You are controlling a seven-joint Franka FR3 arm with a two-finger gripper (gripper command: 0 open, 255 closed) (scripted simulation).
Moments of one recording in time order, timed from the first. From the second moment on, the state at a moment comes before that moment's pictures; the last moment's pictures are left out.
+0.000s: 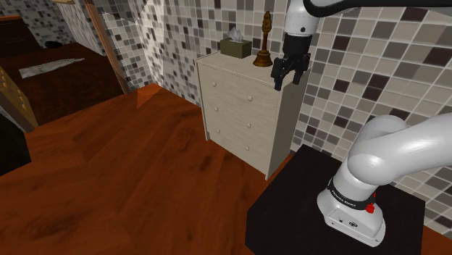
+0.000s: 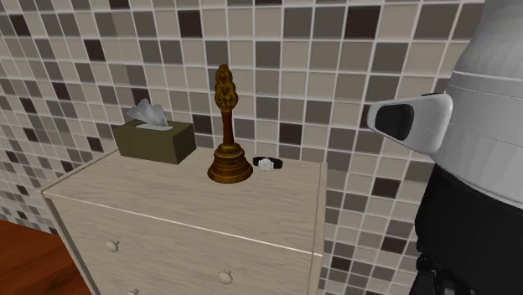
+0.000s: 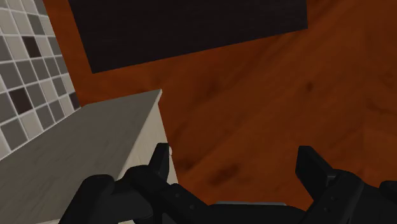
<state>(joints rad) -0.02 -0.82 -0.06 -2.42 0.03 1.61 0.16</state>
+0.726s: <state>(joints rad) 0.00 -0.68 -0.30 -2.32 -0.07 1.74 -0.21</state>
